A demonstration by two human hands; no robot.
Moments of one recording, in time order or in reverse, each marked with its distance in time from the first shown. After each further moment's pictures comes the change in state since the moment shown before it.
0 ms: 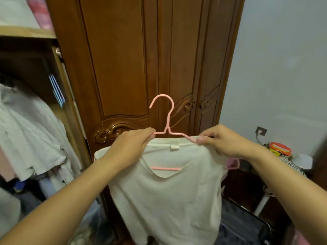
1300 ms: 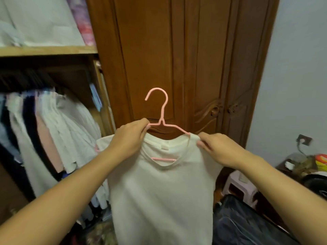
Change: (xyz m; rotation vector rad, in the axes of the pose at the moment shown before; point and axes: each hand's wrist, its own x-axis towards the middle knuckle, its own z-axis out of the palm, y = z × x) left_hand -0.016 -0.046 -0.051 0.173 0.062 -0.277; right_hand 0.045 -0.017 0.054 -0.459 0.065 -0.241
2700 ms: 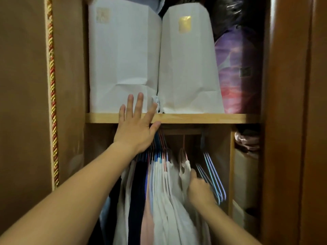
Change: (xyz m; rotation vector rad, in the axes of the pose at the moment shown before) left_hand 0.131 -0.441 -0.217 0.748 0.318 -0.419; right_hand 0.527 -0.338 0.186 0.220 0.169 -0.026
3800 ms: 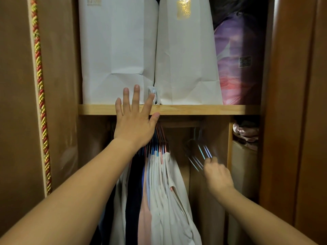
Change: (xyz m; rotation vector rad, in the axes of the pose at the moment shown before) left_hand -0.004 0.011 0.011 -0.042 0.052 -0.062; right_hand 0.005 0.034 -0.041 -0.462 0.085 -0.061
